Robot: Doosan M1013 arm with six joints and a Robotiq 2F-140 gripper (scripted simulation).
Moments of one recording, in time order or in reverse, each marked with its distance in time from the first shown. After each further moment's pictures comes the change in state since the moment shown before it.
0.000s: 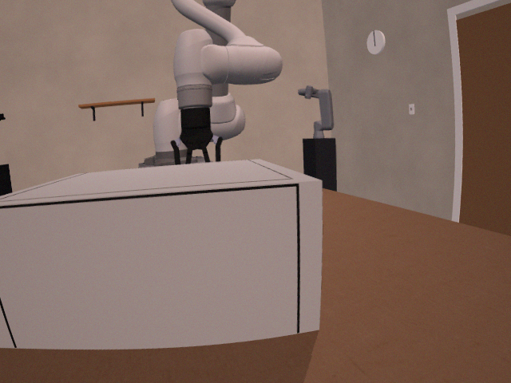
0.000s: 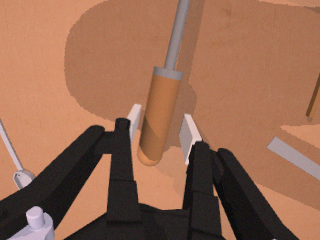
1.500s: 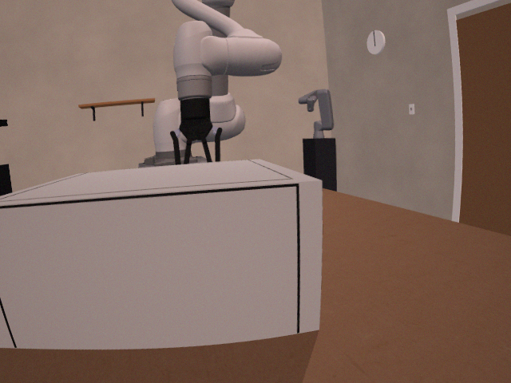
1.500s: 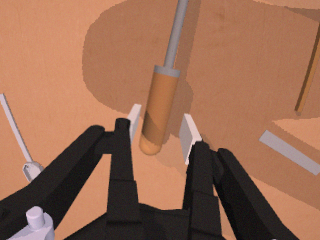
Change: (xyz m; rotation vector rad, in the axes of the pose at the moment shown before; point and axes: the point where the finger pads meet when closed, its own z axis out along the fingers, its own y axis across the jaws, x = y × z) arm 0.000 0.000 -0.024 0.000 0.000 0.000
